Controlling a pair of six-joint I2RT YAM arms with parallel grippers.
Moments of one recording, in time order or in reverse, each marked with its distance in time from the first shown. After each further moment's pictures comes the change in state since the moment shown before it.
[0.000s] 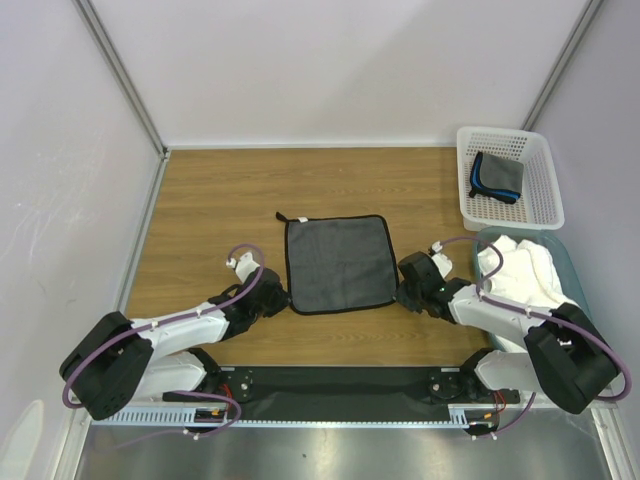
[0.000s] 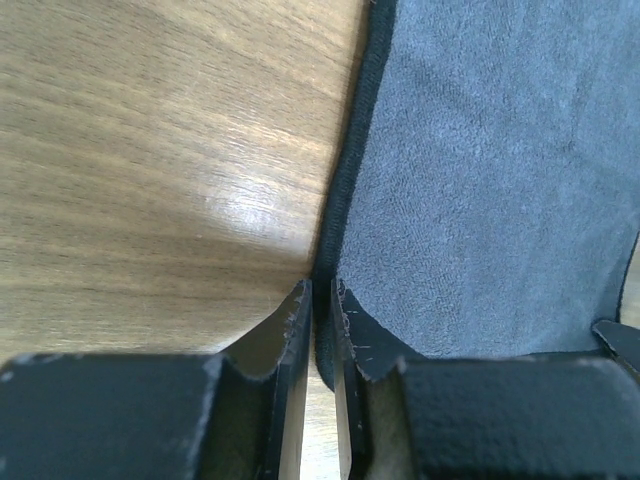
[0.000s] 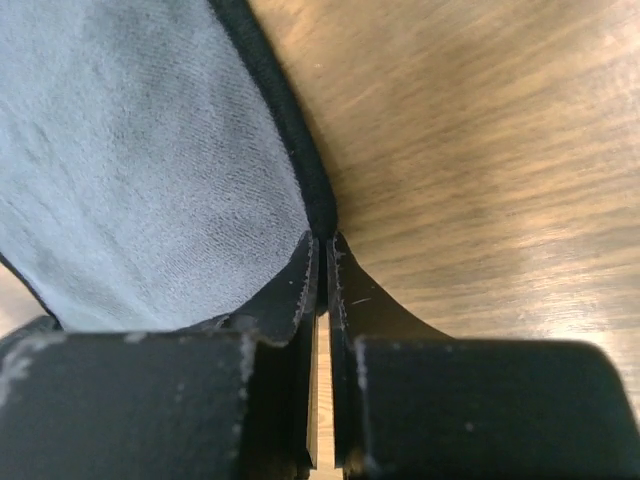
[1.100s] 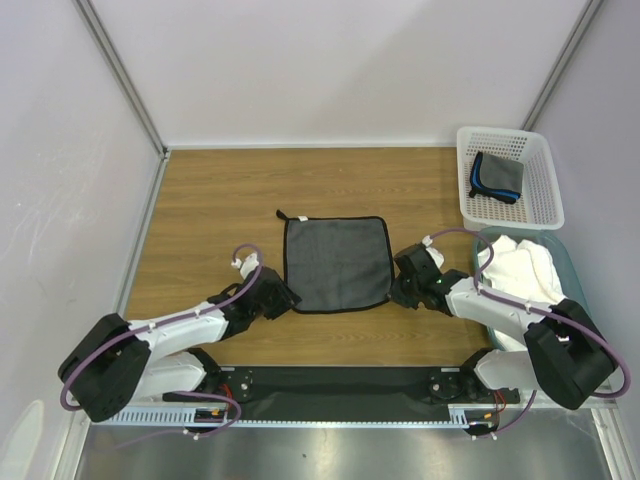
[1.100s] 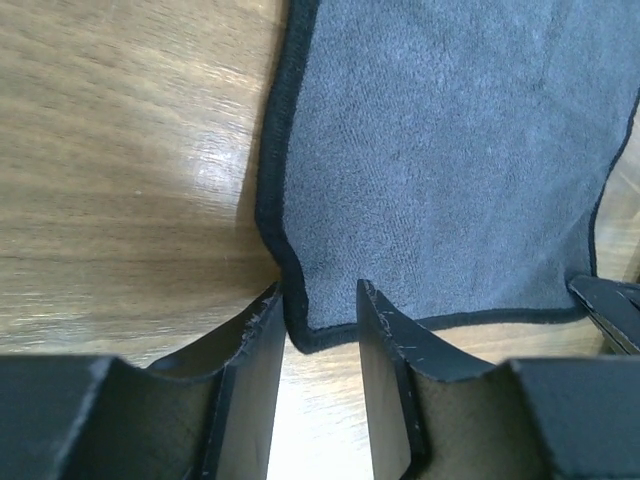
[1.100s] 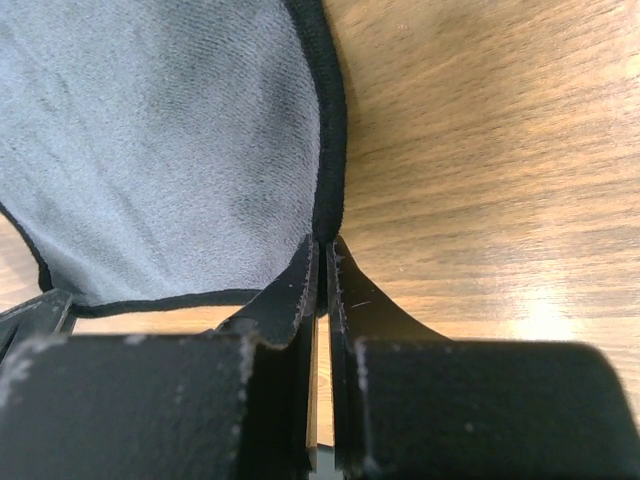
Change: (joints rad) left arm -0.001 -0.015 0.009 -0.019 0.130 -0.012; right arm 0.006 0.034 0.089 -0.073 -0.098 -0.070
